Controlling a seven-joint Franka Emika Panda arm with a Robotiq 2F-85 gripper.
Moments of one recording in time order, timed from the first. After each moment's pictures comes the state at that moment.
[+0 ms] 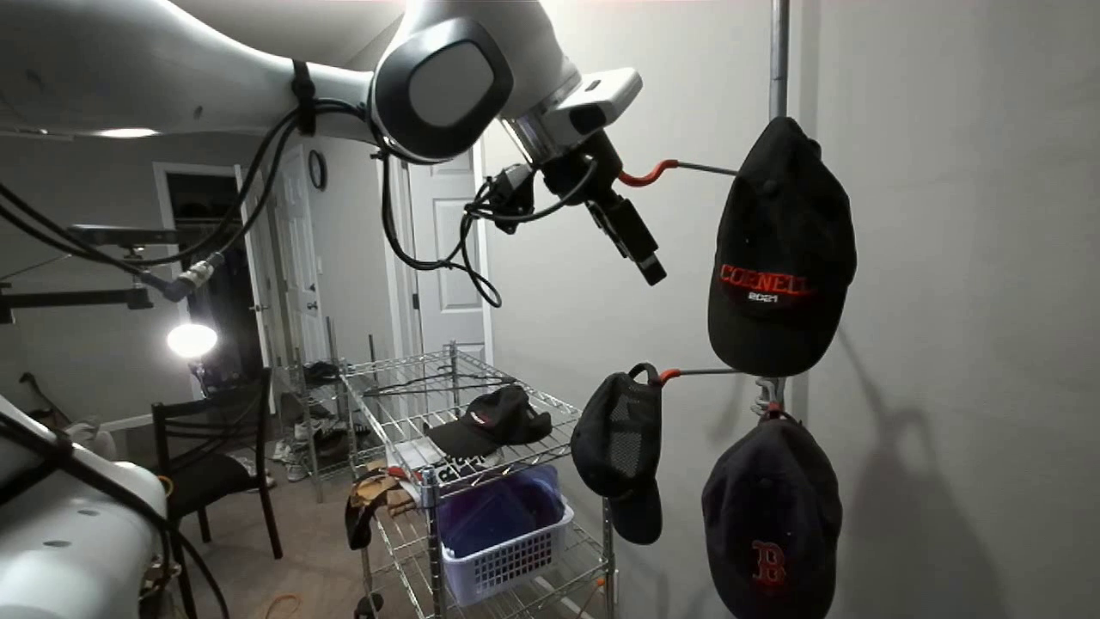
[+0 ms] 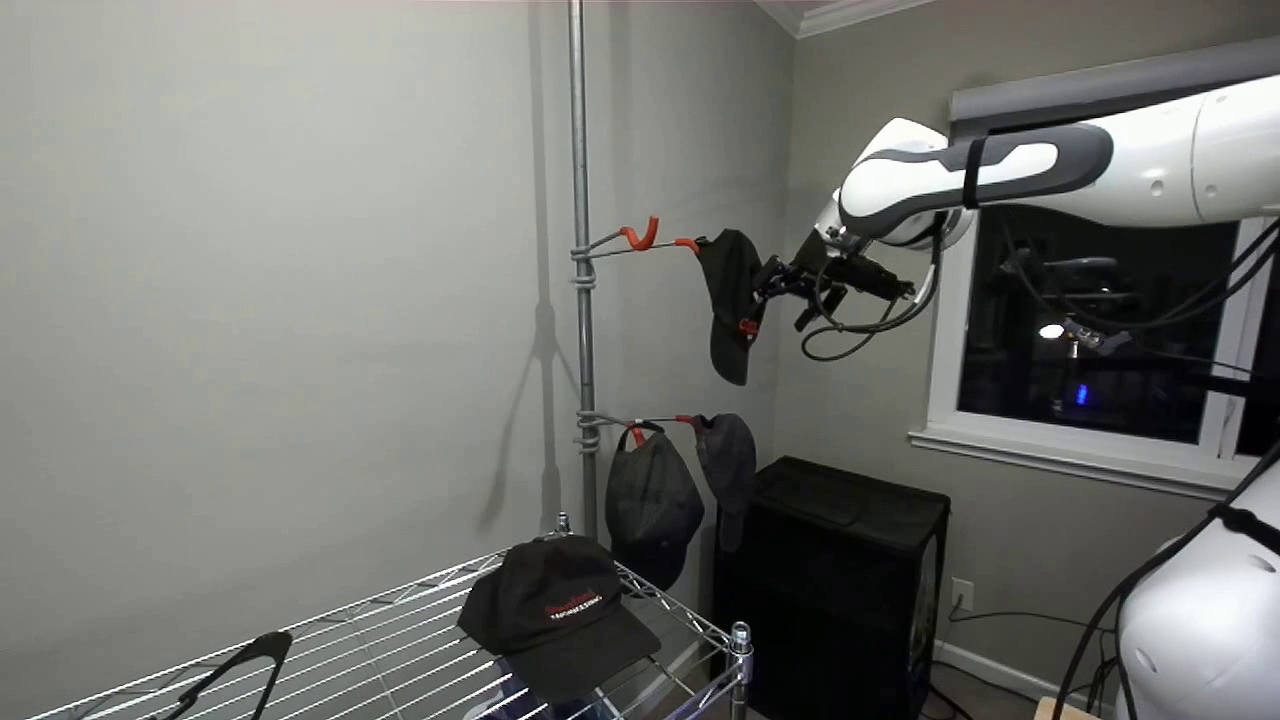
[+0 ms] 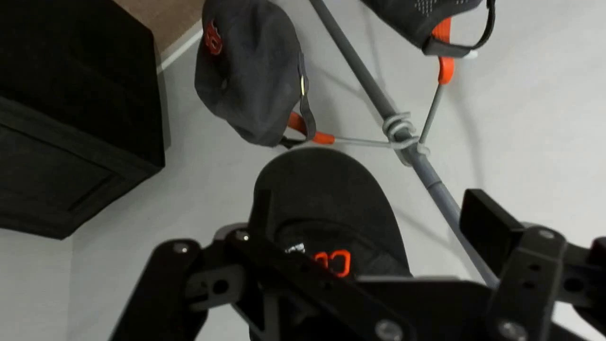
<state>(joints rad) -0.12 -0.47 -0.15 -2.11 0.07 2.30 0.27</state>
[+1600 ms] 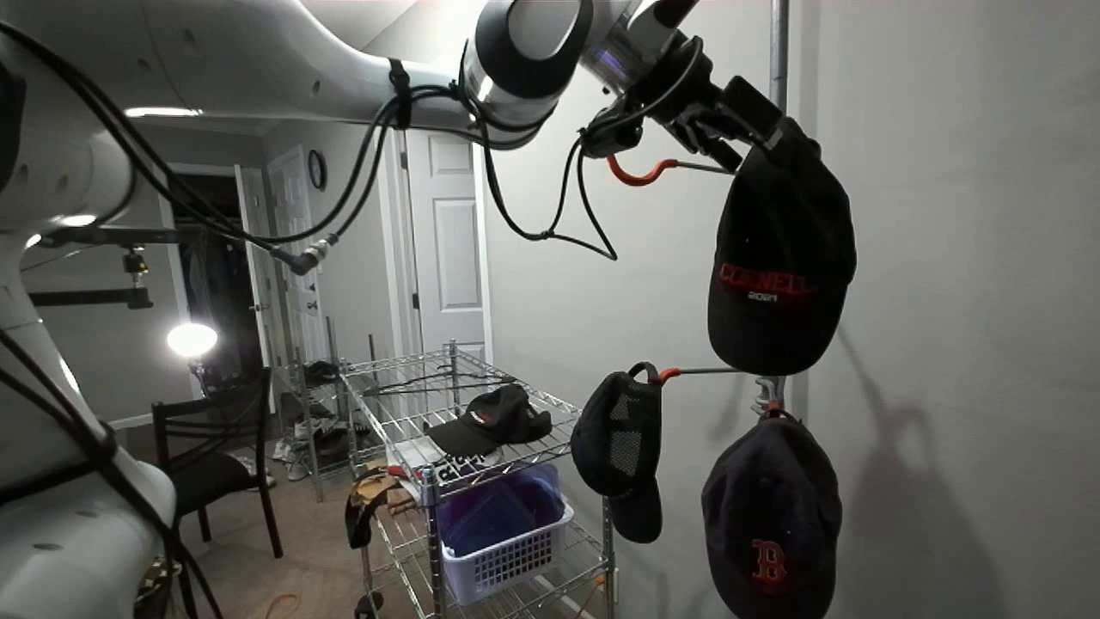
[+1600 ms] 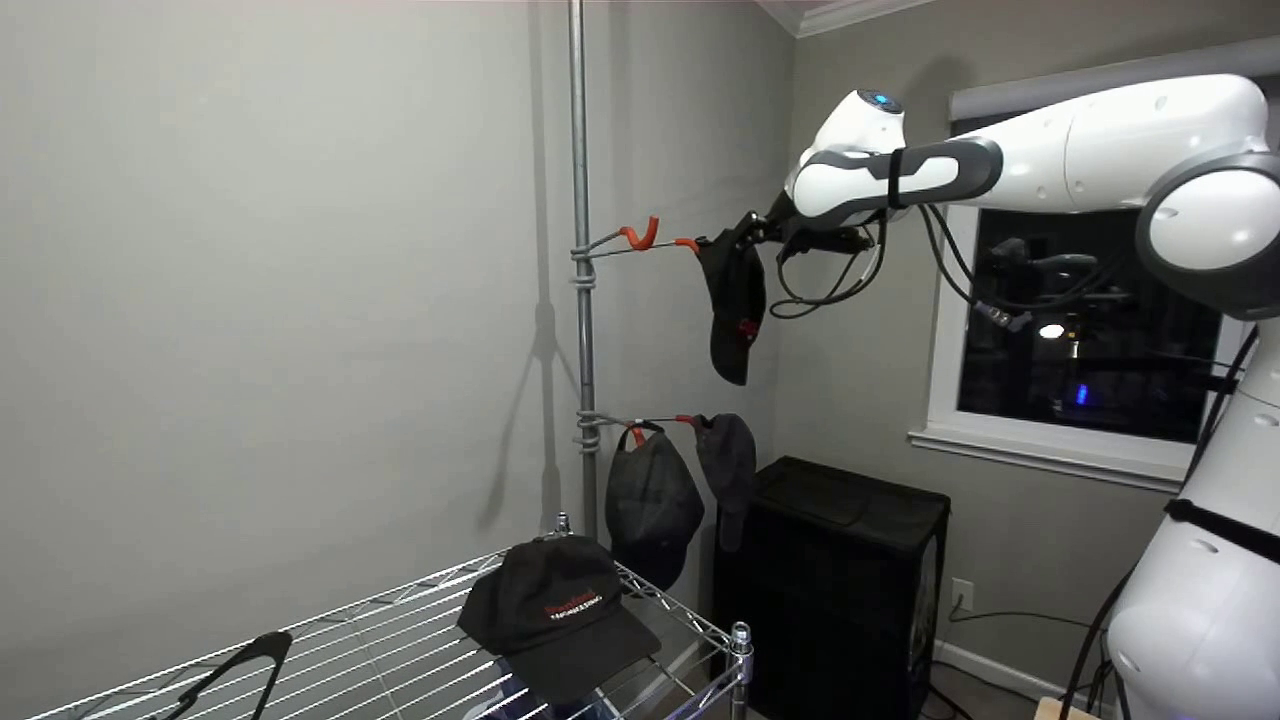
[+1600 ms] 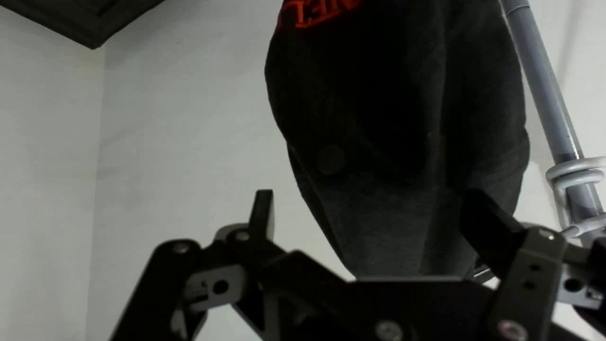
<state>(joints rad) -0.21 -0.19 -0.11 -1.75 -0.14 2.49 0.27</state>
